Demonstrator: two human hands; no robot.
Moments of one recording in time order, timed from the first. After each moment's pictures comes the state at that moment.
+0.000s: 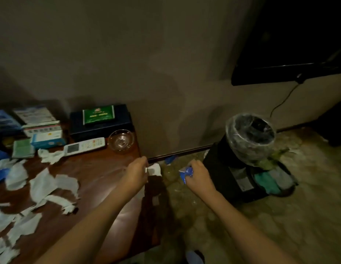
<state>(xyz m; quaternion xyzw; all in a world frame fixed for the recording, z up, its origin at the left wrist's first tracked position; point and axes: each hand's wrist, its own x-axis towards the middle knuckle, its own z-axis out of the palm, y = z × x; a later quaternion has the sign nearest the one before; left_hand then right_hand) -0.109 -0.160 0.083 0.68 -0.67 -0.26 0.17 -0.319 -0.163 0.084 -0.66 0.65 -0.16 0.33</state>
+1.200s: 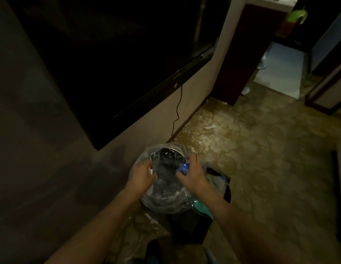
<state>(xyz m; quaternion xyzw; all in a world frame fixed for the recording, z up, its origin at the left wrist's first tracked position) -0.539 -0.511 0.069 0.45 -0.82 -0.33 0.11 -0.683 -0.406 0.089 -0.42 0.81 -0.32 0.24</state>
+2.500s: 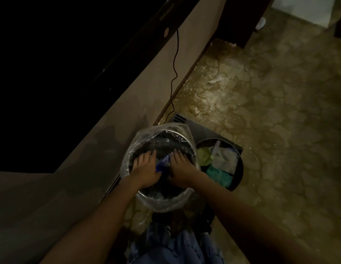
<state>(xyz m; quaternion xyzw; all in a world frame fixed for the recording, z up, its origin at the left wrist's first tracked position) -0.598 -0.575 -0.050 0.35 -0.86 -0.25 -0.26 -0.721 -0.479 -0.061 -0.54 0.75 0.08 0.37</state>
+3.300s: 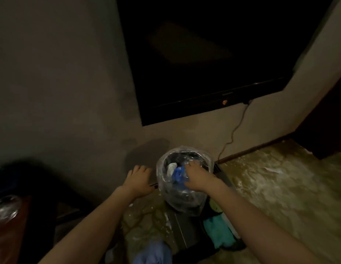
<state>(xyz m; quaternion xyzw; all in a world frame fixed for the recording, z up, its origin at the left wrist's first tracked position) -0.506 -0.395 0.105 0.61 -0.77 -0.18 -0.08 -0.722 -0.403 0.109 -0.78 0.58 0.07 0.21</state>
